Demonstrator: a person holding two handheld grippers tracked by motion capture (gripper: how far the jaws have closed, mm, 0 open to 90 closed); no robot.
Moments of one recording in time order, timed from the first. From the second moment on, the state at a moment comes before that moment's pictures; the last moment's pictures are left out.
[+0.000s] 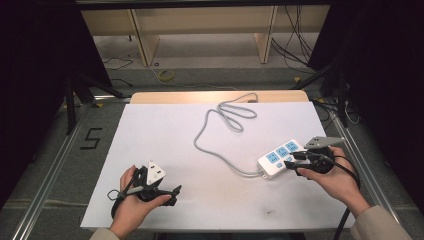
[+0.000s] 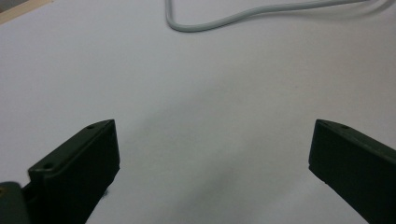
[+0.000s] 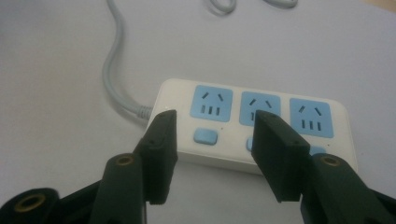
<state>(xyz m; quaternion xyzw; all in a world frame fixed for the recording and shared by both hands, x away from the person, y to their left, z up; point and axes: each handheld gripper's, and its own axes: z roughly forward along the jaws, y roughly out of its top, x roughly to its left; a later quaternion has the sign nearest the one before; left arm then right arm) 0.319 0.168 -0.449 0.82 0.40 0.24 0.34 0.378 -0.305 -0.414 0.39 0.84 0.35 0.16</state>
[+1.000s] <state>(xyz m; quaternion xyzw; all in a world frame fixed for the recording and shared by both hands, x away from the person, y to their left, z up) 0.319 0.169 -0.451 0.82 0.40 0.23 0.34 0.339 -0.321 -0.432 0.37 0.81 0.42 0.18</state>
